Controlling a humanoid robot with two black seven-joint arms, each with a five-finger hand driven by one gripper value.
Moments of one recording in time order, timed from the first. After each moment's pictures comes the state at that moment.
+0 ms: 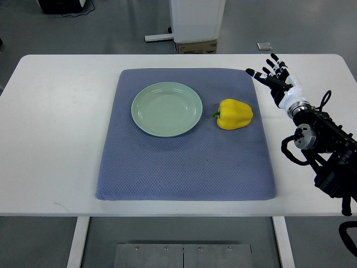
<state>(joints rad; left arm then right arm) 0.02 0.00 -0.11 -0.22 0.09 0.18 -0.17 0.79 -0.11 0.88 0.61 -0.44 -0.02 0.24</state>
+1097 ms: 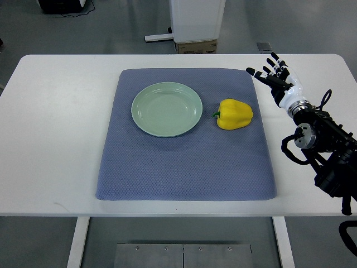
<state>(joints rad) 0.02 0.00 -0.11 -0.22 0.09 0.18 -0.17 0.79 -0.11 0.88 0.61 -0.44 -0.02 0.24</state>
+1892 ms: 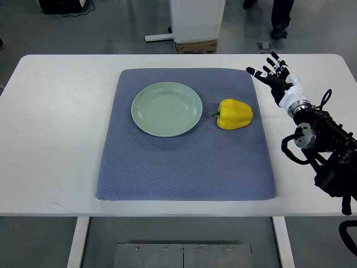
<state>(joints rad) 0.02 0.00 -0.11 -0.22 0.09 0.18 -0.17 0.79 -0.11 0.88 0.61 -0.44 -0.02 0.24</state>
